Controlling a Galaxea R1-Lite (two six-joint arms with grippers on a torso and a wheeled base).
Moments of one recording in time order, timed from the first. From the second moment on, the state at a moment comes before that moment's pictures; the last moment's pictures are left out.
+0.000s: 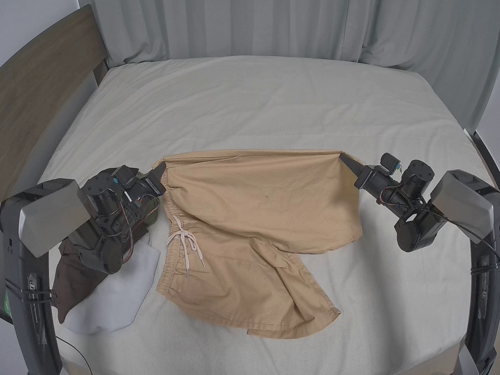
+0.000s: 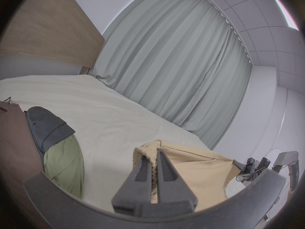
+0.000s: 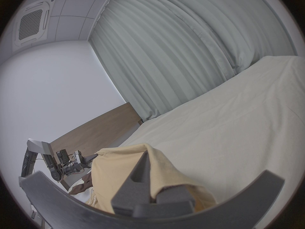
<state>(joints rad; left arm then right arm) -0.12 2.36 -0.97 -1.55 -0.17 -0.50 0.12 2.42 -1.16 -1.52 0.52 0.51</state>
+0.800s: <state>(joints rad) -0.12 2.44 -1.08 -1.55 -0.17 -0.54 0.10 2.49 -1.27 -1.47 0.51 0.51</state>
